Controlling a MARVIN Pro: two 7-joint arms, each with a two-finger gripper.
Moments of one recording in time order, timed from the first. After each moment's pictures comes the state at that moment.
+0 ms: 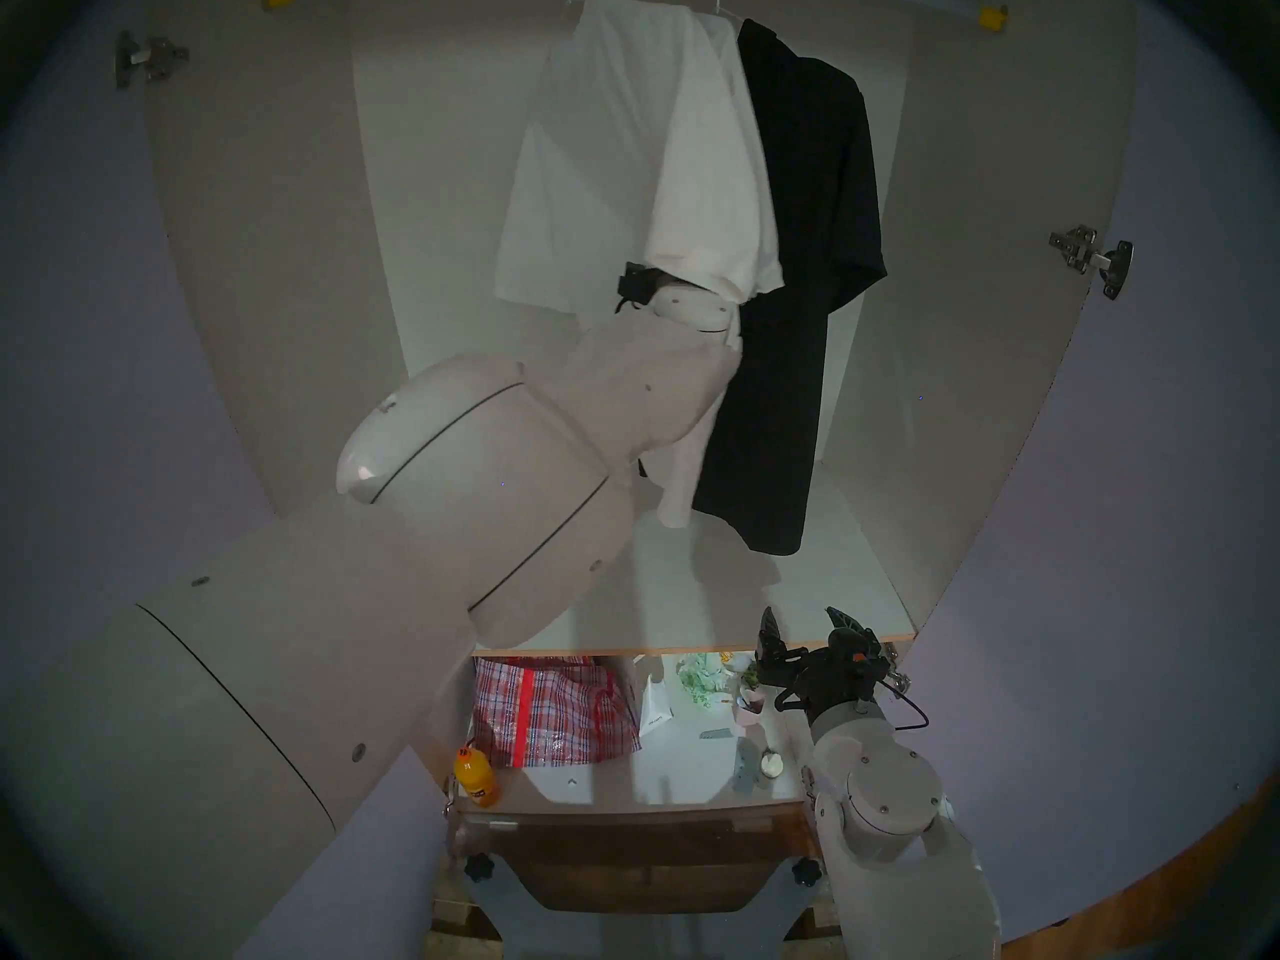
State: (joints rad) left arm 0.15 -1.91 -0.81 -0.15 -0.54 -0.03 0.41; right arm -1.92 -1.59 1.55 -1.77 -0.01 -0.01 0.00
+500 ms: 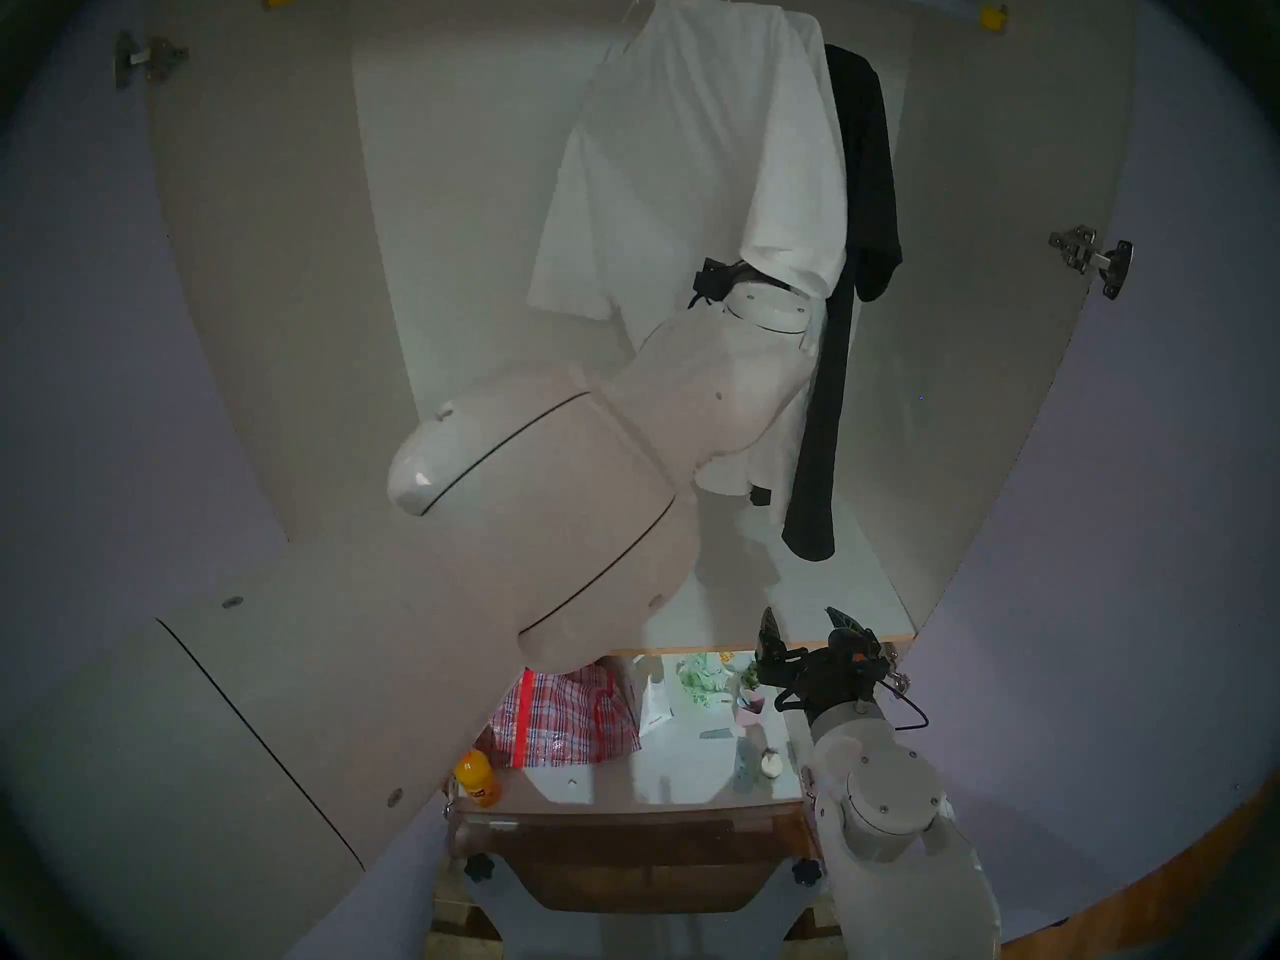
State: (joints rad) left arm 0.16 -1.99 -0.78 -0.20 -0.54 0.00 0.37; right arm -1.92 -1.59 1.55 -1.77 -0.01 -0.01 0.00
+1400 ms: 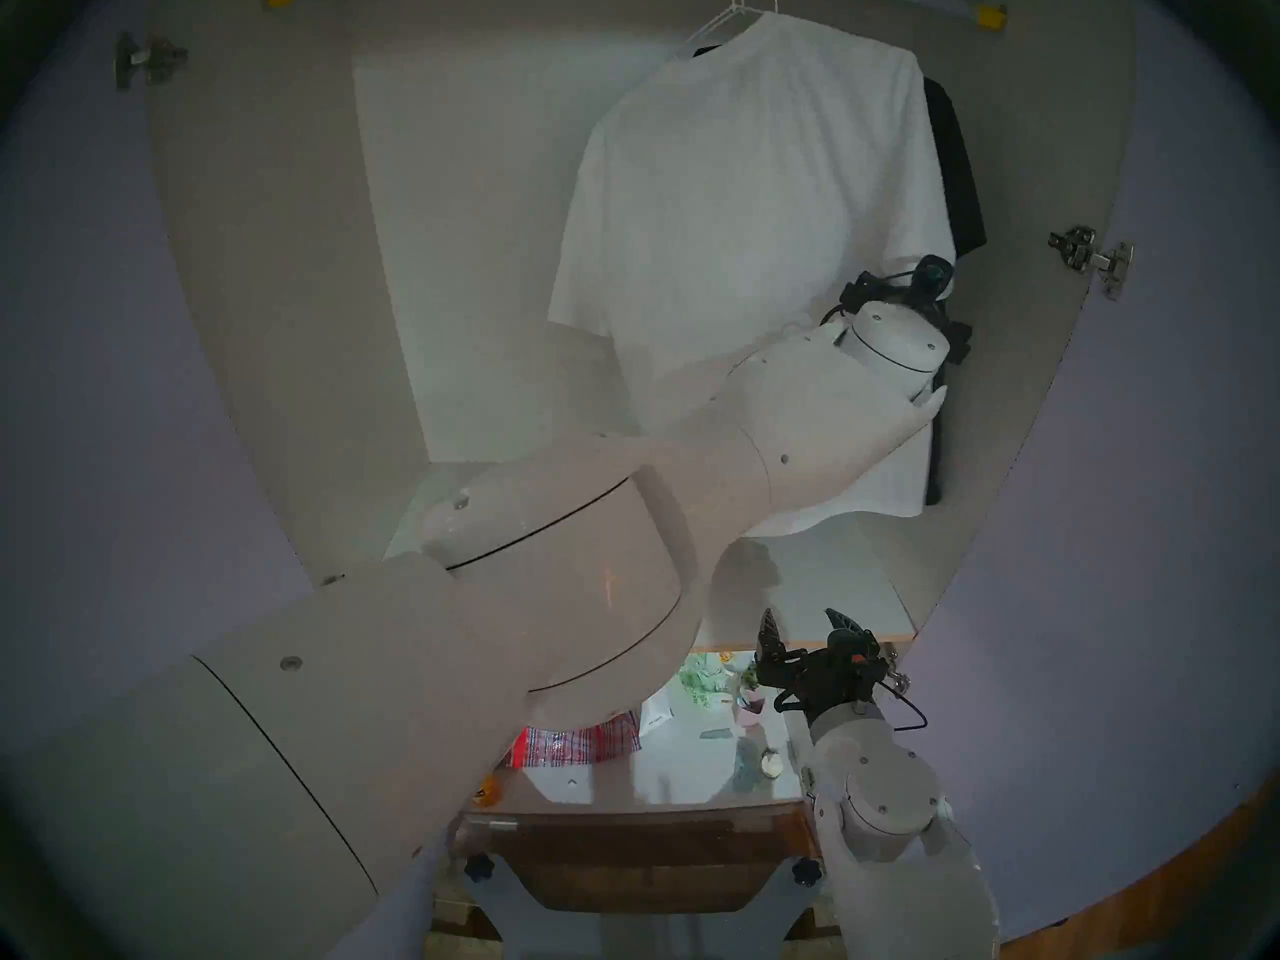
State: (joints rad) left arm 0.26 -2.00 -0.53 -0.49 -0.68 0.12 0.29; right arm -1.91 -1.59 1.55 -1.77 -0.01 -0.01 0.00
